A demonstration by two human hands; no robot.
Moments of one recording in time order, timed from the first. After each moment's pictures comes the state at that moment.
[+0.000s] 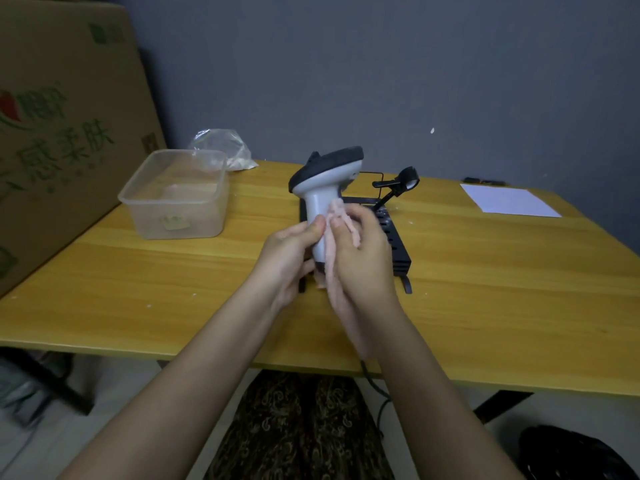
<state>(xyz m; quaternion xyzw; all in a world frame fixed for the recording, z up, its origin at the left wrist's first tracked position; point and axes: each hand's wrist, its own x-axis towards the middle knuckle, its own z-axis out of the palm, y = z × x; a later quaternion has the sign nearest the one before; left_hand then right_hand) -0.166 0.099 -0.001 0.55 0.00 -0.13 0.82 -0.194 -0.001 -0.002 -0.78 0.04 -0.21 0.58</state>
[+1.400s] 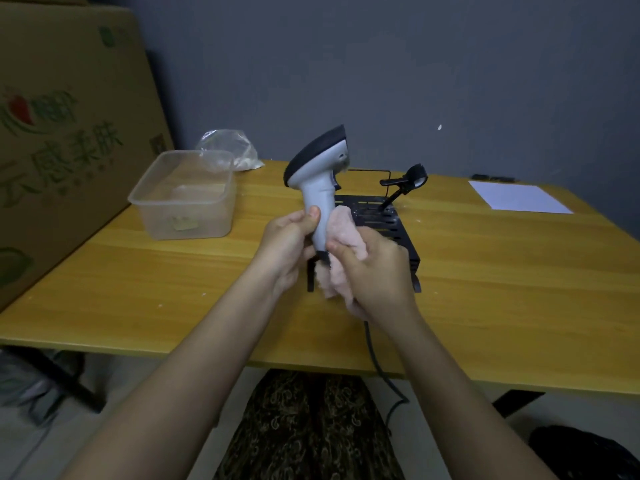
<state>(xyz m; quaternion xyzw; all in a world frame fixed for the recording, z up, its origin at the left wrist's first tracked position) -0.144 0.104 -0.002 0.53 0.01 -0.09 0.84 -0.199 -0.014 -0.015 -0.87 -0.03 -0.25 0.43</state>
